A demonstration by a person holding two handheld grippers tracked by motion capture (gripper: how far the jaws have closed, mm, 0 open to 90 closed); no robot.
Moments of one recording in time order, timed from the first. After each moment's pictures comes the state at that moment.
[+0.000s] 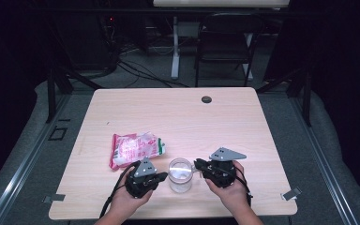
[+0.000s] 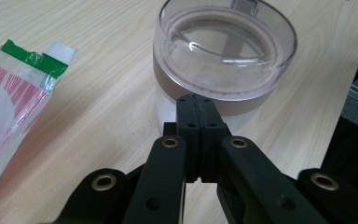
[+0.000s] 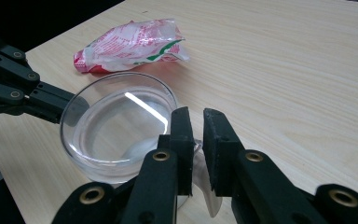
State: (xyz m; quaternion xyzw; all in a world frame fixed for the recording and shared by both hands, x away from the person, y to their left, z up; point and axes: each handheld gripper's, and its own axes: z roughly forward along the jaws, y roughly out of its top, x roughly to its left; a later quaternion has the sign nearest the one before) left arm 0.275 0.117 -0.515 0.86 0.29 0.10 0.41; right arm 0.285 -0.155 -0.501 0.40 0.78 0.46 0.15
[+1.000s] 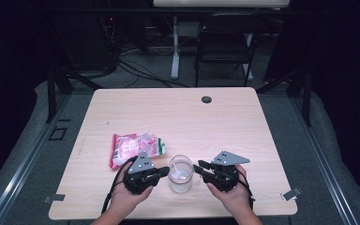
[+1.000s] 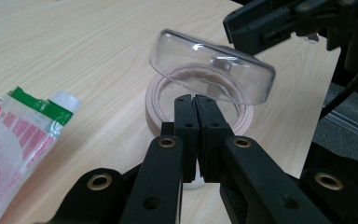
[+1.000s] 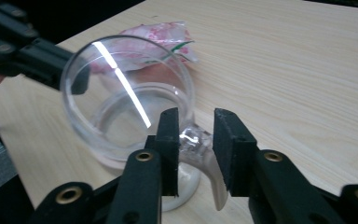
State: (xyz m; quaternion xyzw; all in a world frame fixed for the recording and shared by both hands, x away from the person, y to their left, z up) left arm 0.276 0.117 -0.491 0.84 0.28 0.10 0.46; right arm 0.274 -0.160 -0.502 0.37 0.78 0.48 0.15
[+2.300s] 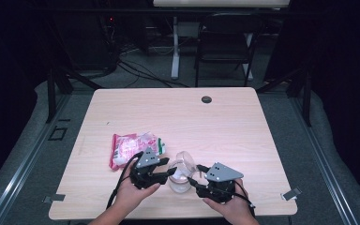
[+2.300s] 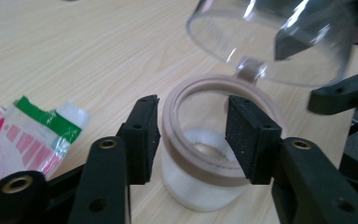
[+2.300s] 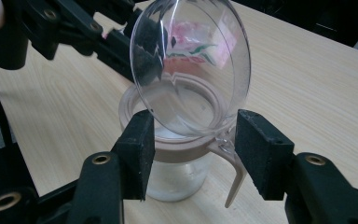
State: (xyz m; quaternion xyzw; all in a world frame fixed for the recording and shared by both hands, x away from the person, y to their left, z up) left arm 0.295 0.103 -0.507 0.84 0.30 0.12 0.44; right arm 0.249 -0.147 -0.505 0.30 0.81 0.47 0.21
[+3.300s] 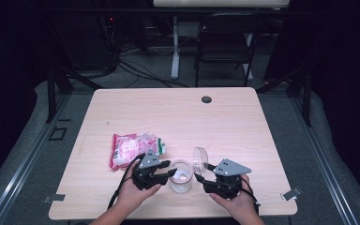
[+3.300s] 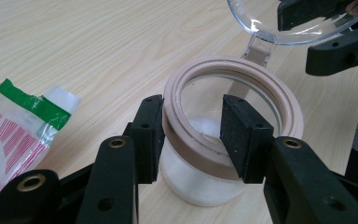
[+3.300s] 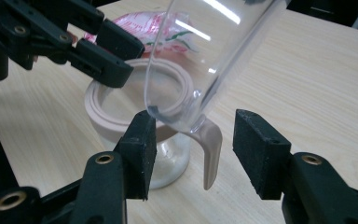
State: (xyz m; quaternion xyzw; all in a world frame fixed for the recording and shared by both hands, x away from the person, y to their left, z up) left arm 0.296 0.102 -0.516 0.84 0.30 0.11 0.44; right arm 0.262 -0.168 -0.515 0.33 0.80 0.47 0.19
